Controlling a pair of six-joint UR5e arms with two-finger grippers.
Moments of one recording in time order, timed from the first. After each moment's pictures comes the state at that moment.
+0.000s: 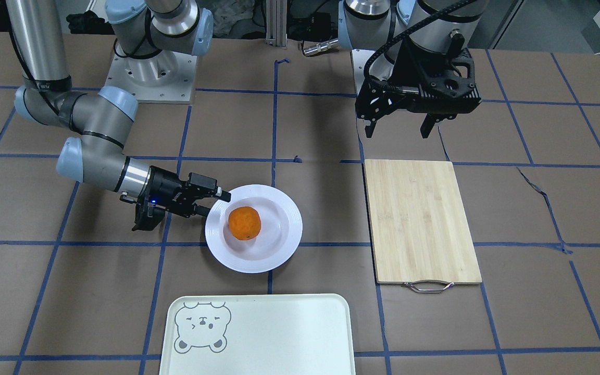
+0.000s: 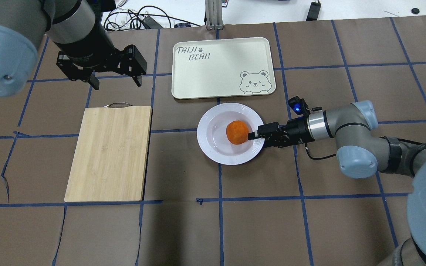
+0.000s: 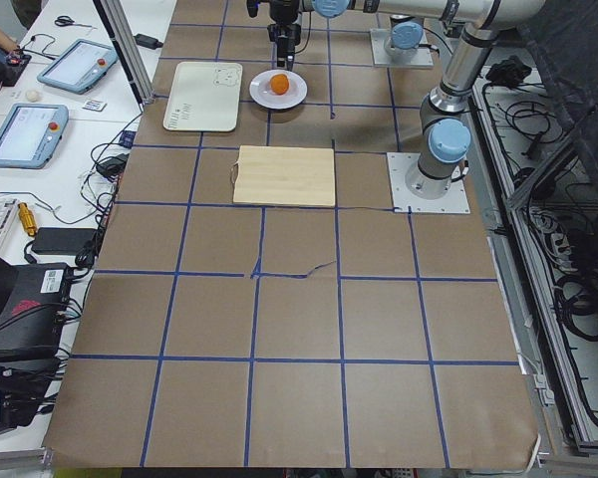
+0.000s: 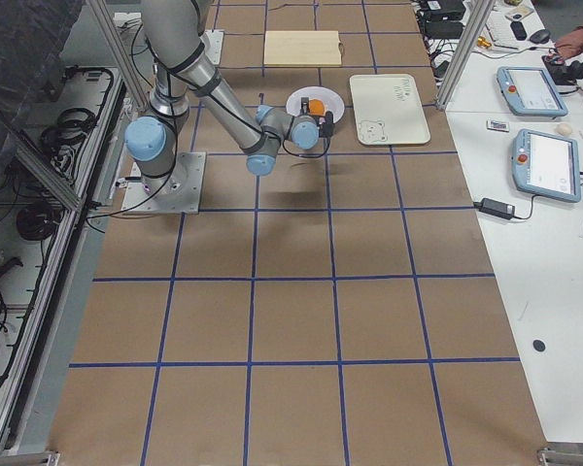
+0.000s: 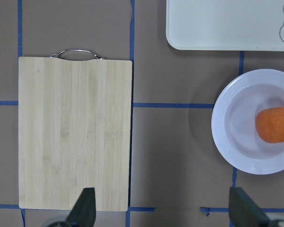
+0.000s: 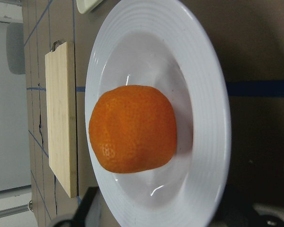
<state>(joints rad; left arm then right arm) -1.65 -1.56 -1.55 -1.52 1.57 -0.11 1.35 -1.18 2.23 -2.37 -0.60 -0.35</state>
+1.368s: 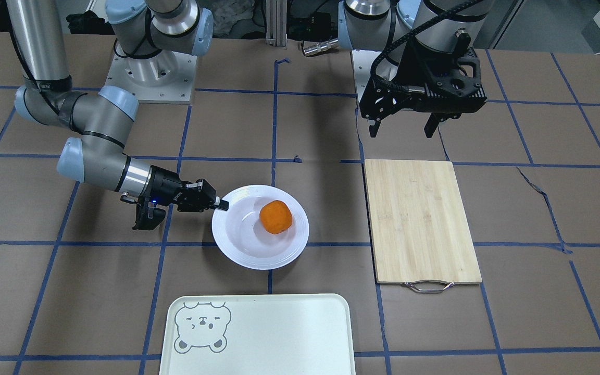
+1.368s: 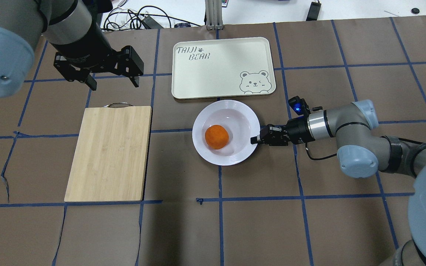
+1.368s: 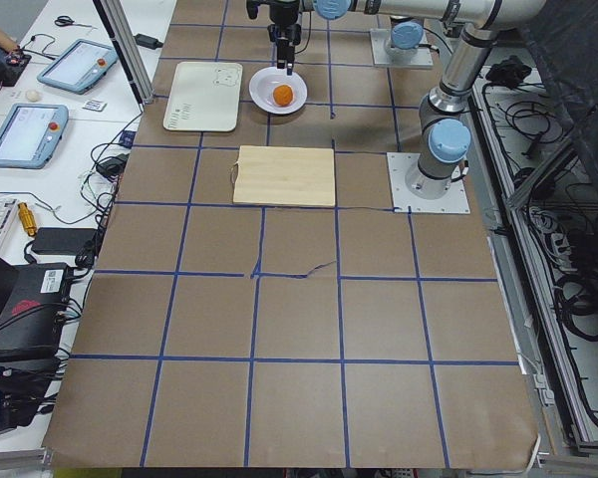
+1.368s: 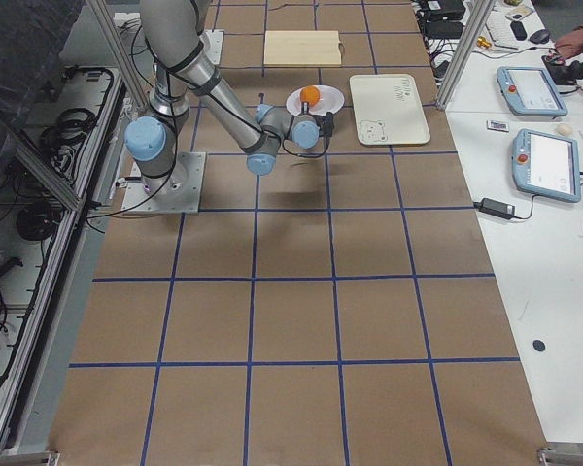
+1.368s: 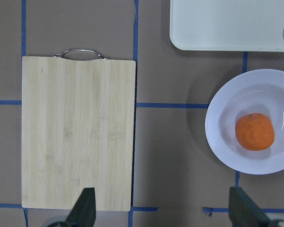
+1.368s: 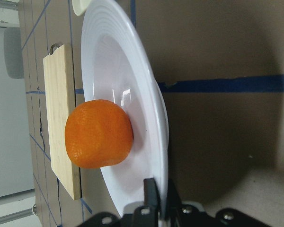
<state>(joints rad) -1.64 -1.56 -1.56 -1.52 1.57 -0.10 1.35 -1.20 2.23 -2.37 -0.60 -0.26</state>
